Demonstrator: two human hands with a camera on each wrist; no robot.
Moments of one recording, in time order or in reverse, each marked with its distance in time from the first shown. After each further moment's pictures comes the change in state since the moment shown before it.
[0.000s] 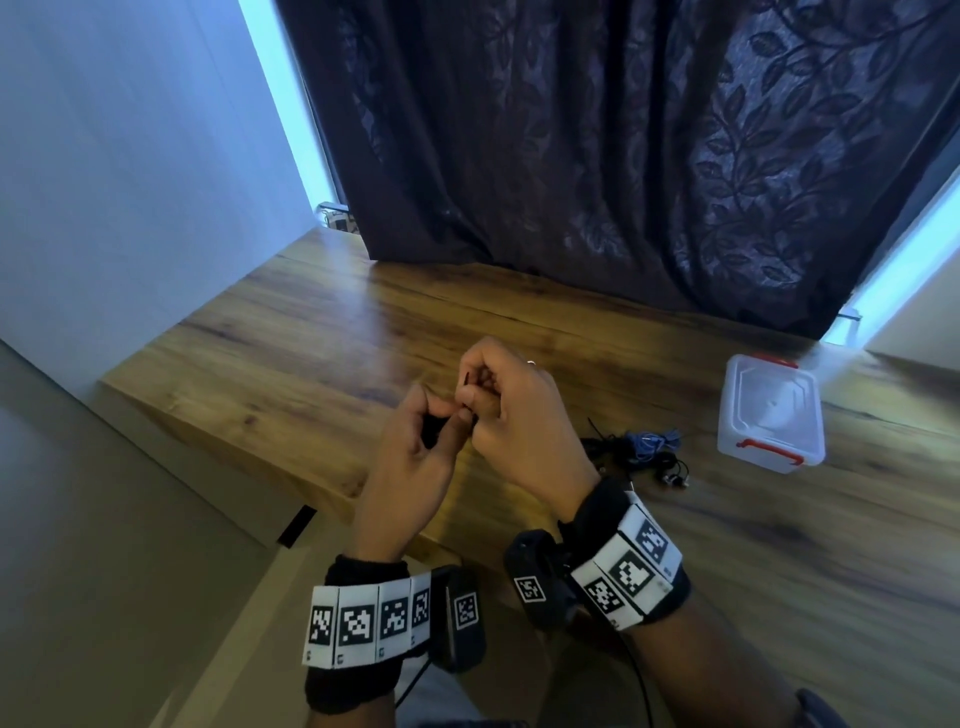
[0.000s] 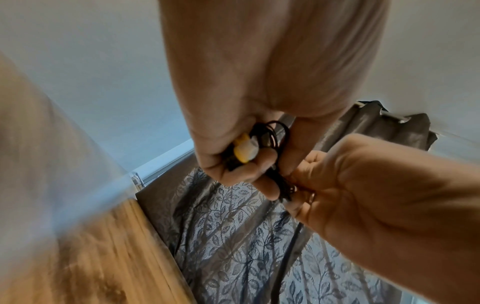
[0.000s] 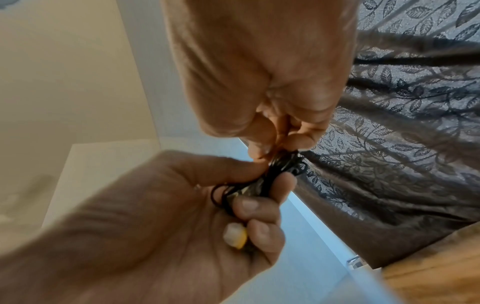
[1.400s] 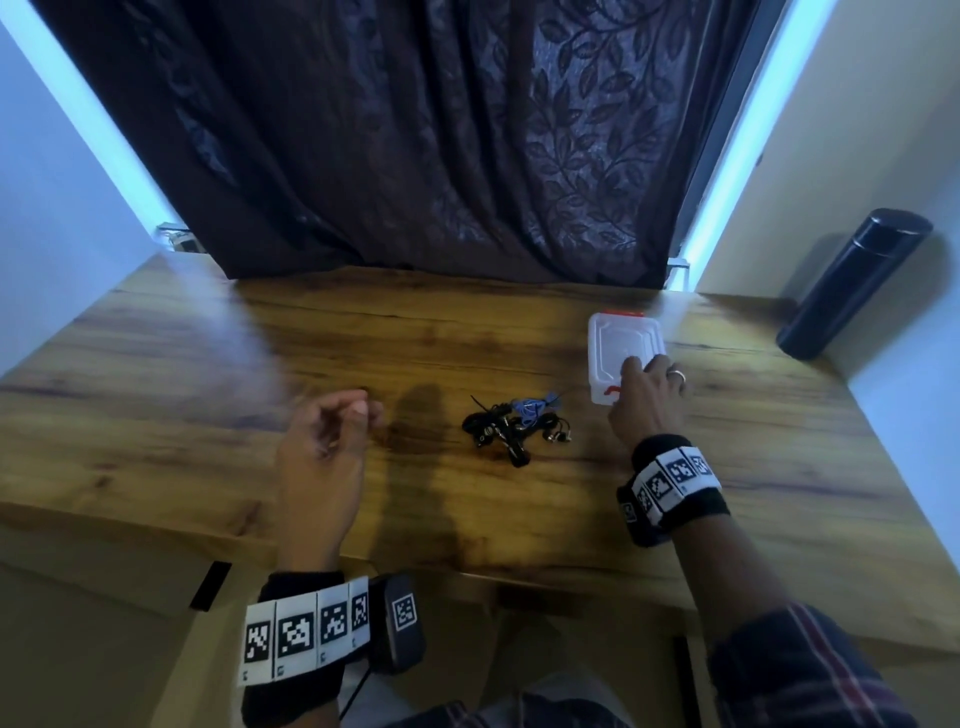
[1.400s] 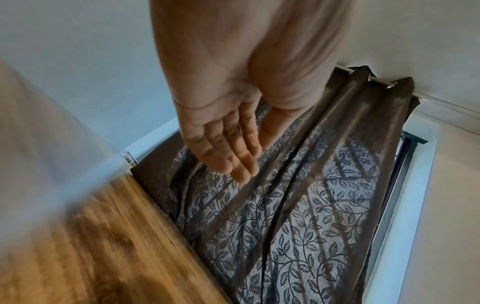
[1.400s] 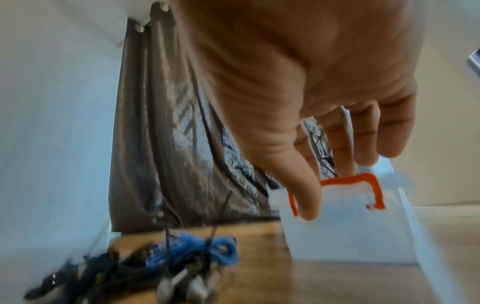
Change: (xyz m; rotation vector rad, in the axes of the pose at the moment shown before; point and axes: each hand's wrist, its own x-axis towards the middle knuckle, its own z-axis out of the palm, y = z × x) left_hand 0.001 -0.010 0.041 -0.012 0.108 -0.049; right_hand -0.093 0.175 -0.162 -1.020 0.253 0.868
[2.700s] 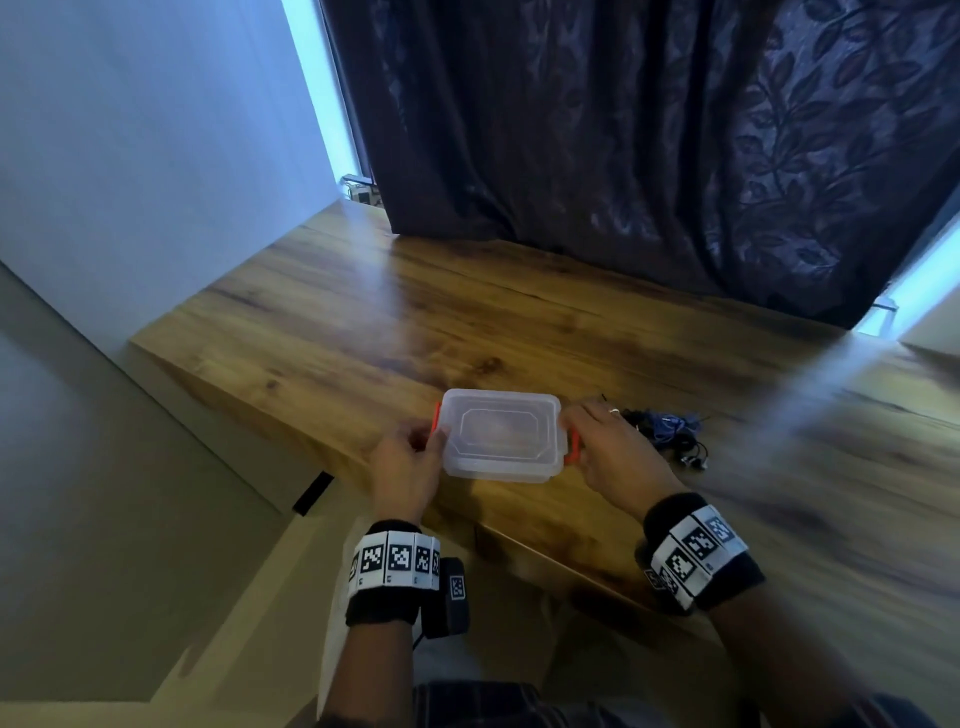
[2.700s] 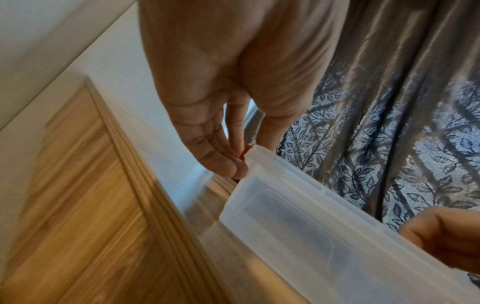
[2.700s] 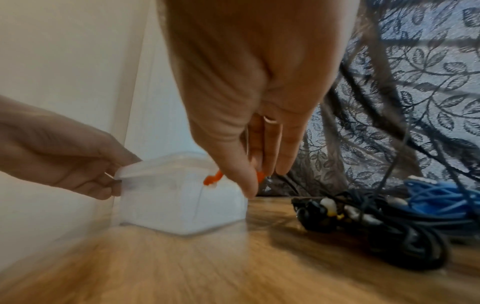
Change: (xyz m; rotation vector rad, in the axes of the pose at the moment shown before) left_hand -0.002 -0.081 -0.044 0.335 0.166 -0.464; right_hand -0.069 -0.124 0.035 0.311 -0.184 -0.961
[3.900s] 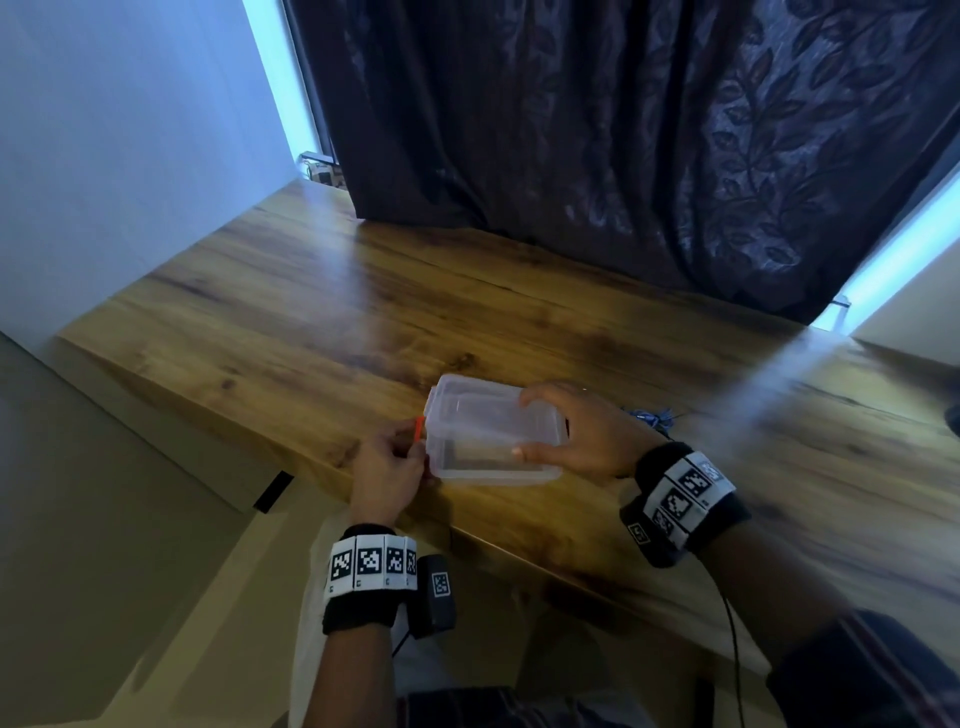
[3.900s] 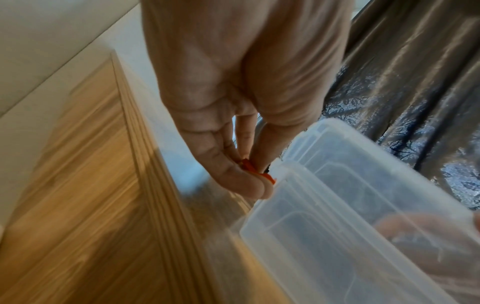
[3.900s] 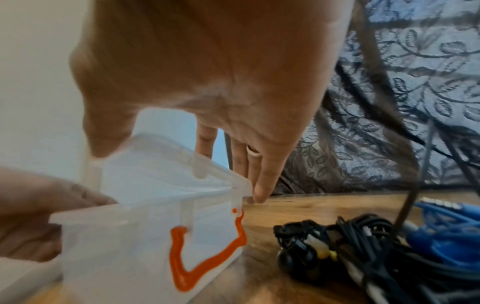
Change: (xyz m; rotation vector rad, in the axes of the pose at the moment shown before) left_hand 0.019 -0.015 0.011 -0.074 -0.168 -0.020; right_hand 0.033 0.009 -0.034 0.222 -0.374 0.093
